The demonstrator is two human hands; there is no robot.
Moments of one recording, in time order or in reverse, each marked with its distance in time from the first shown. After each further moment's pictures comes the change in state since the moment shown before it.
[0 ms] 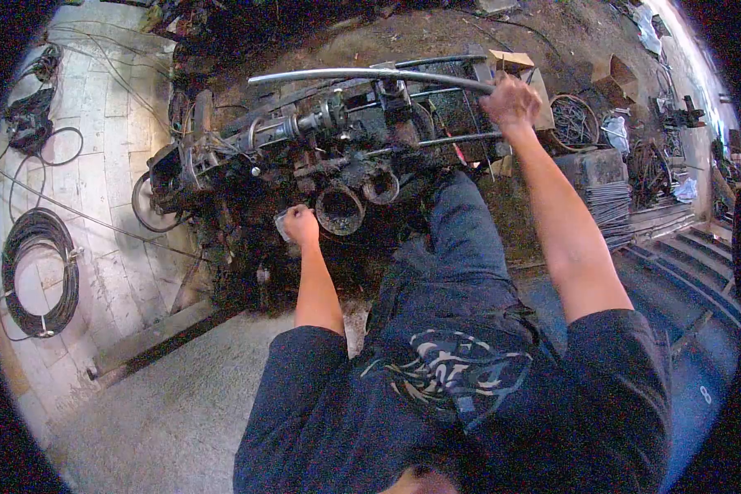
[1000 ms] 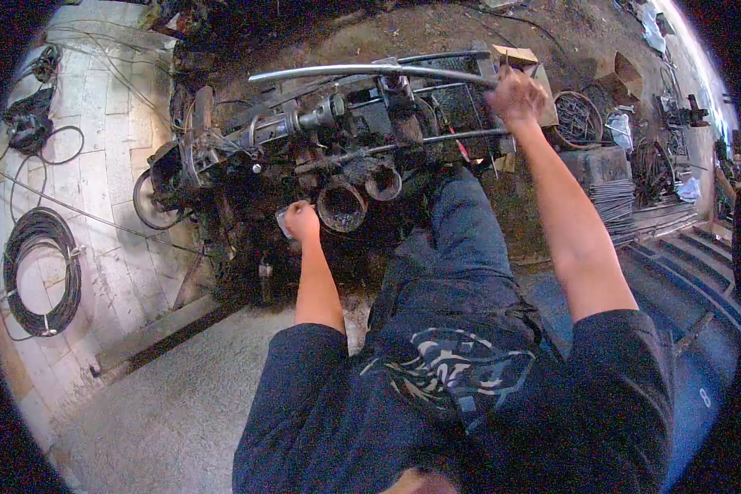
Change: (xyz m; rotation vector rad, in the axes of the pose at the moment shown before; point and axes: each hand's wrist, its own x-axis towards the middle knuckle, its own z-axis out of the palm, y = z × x) left_hand 0.010 -0.010 0.009 -0.036 0.051 0.008; right_hand 0.004 0.005 0.006 -0.006 0.071 -0.063
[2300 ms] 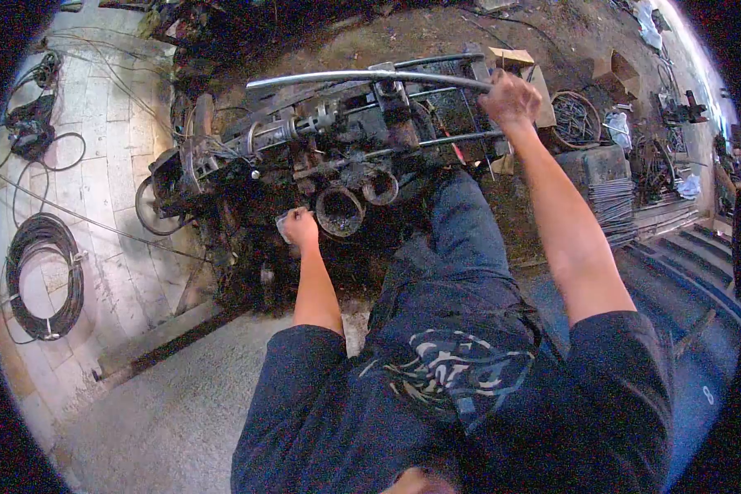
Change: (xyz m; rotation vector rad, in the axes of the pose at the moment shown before) left_hand -0.004 0.000 -0.005 0.010 -0.124 -0.048; right_hand 0.000 0.003 -0.008 0.033 -0.097 0.016
